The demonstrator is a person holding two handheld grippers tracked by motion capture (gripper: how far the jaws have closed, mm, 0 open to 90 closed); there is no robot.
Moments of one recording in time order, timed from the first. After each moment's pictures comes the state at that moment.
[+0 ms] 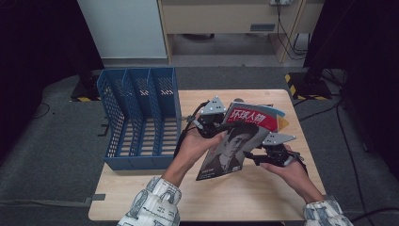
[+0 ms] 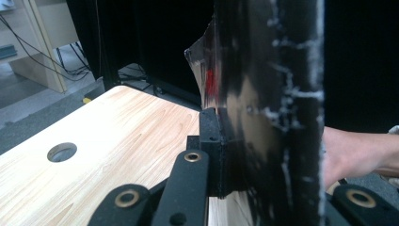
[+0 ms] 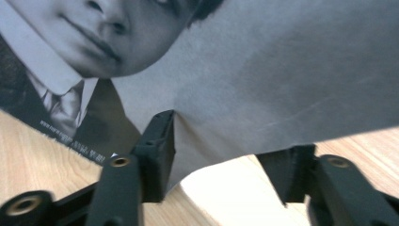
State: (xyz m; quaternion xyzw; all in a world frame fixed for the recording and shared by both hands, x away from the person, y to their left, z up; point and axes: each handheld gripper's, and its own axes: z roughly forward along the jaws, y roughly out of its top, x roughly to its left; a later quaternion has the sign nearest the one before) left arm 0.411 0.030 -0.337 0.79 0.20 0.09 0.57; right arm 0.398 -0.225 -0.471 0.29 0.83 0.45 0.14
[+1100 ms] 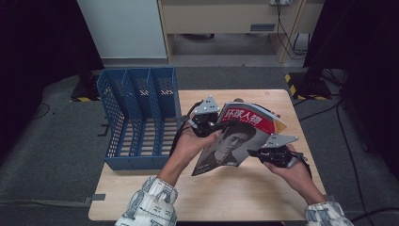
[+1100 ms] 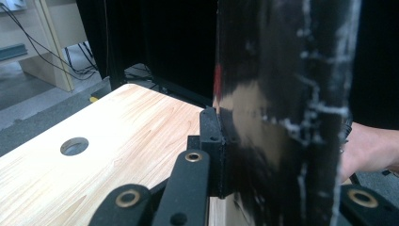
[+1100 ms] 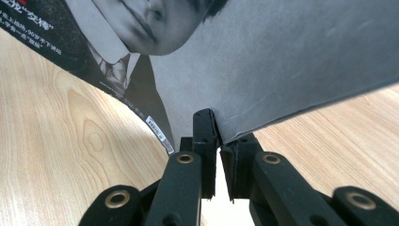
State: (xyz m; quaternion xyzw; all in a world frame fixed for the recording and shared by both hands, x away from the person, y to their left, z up) left arm 0.415 0.044 -0.341 0.79 0.21 0.09 0.57; right arm 0.390 -0.230 -0.462 0.26 0.85 0.44 0.14
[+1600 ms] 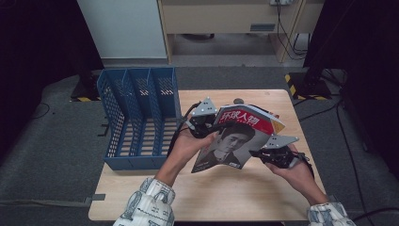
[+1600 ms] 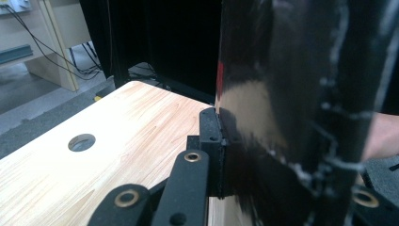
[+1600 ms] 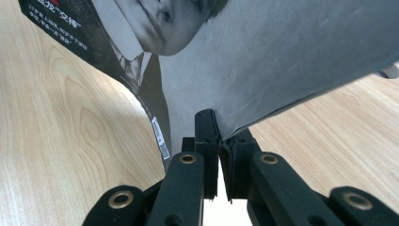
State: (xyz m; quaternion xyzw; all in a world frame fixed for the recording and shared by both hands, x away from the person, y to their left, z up) left arm 0.415 0.051 -0.346 0.79 0.21 0.10 0.56; right arm 0.386 -0.232 -0.457 0.25 0.86 0.42 0.15
